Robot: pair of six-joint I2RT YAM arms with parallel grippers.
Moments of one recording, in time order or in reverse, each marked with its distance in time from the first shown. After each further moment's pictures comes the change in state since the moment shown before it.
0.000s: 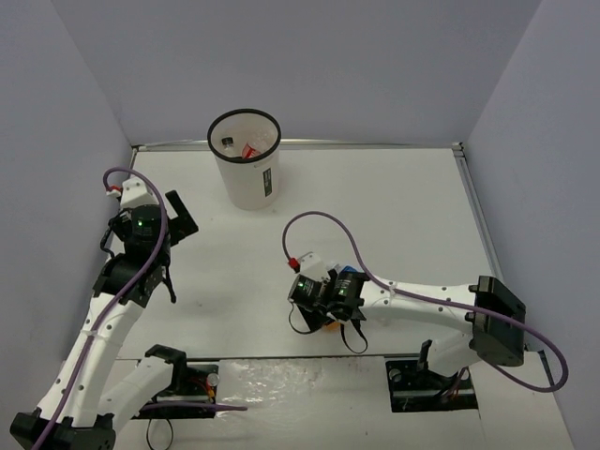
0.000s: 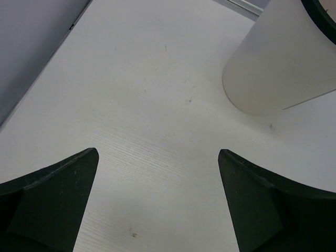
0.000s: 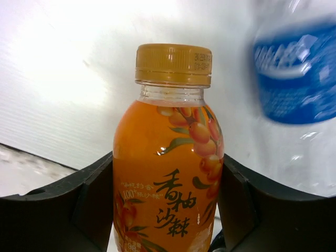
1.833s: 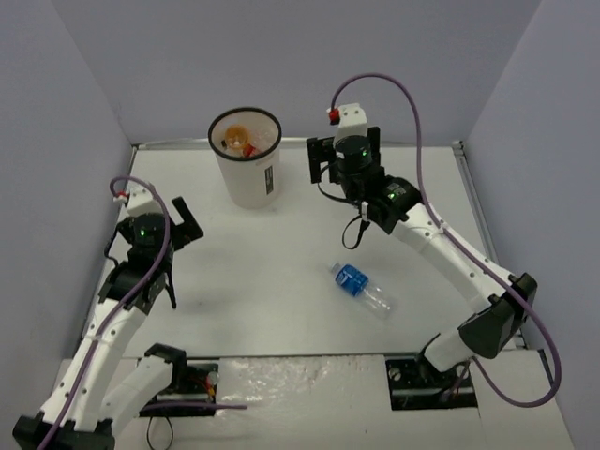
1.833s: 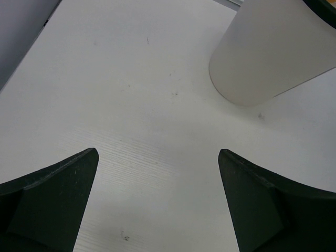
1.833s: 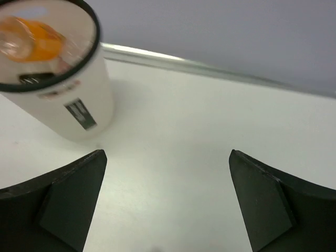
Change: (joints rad) left arm 0.000 -0.057 -0.115 0.103 0.078 0.017; right arm -0.511 0.112 0.667 0.437 0.137 -0.559
